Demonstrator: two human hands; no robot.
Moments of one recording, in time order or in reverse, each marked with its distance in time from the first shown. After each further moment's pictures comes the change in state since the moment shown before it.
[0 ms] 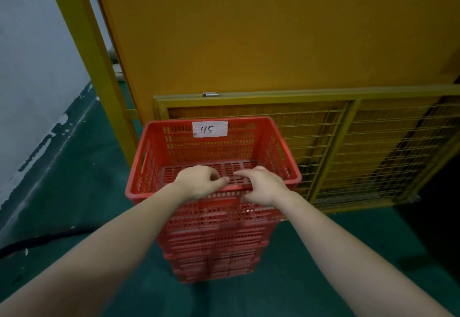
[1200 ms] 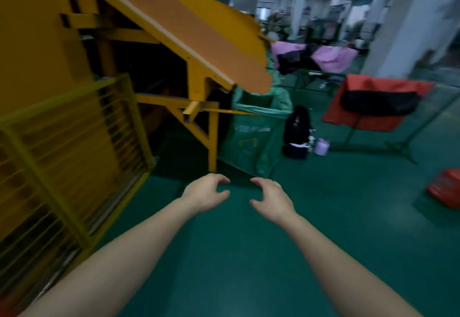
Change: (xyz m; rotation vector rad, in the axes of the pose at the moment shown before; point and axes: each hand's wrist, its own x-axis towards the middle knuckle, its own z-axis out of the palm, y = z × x) left_hand -0.269 0.562 0.179 -0.029 -0.302 1.229; right_hand -0.687 0.114 0.043 0.246 0.756 1.357
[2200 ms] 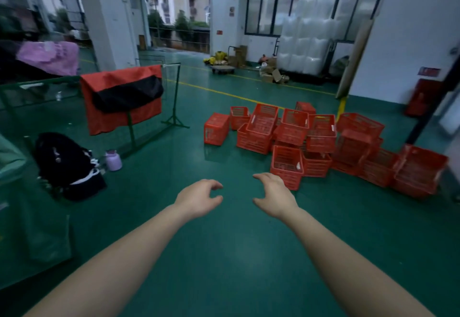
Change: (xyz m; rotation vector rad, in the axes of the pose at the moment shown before) left_hand 0.262 0.388 0.191 0.005 -0.489 0.985; right_hand -0.079 0.316 -0.190 -0.149 0.484 0.978
